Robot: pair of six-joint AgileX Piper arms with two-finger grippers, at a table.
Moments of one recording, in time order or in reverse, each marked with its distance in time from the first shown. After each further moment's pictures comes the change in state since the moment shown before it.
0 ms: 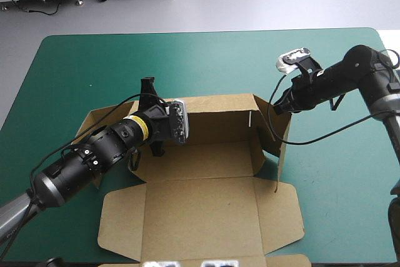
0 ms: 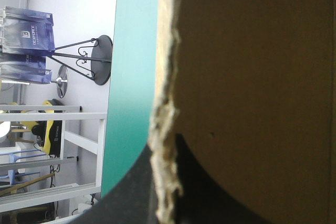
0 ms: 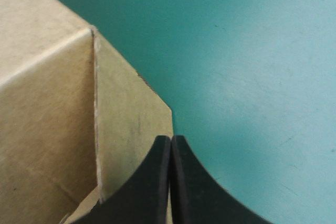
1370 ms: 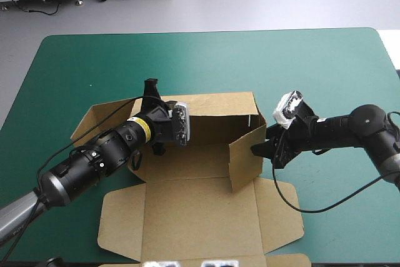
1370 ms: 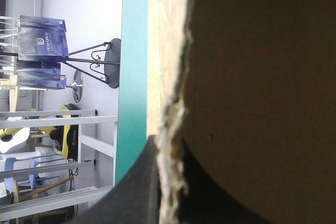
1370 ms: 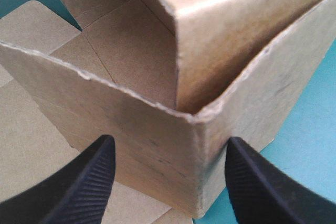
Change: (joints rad) left arm 0.002 0.023 0.050 0.083 -0.083 -0.035; right arm 0.014 -0.273 0.531 0.395 -0.178 -0.566
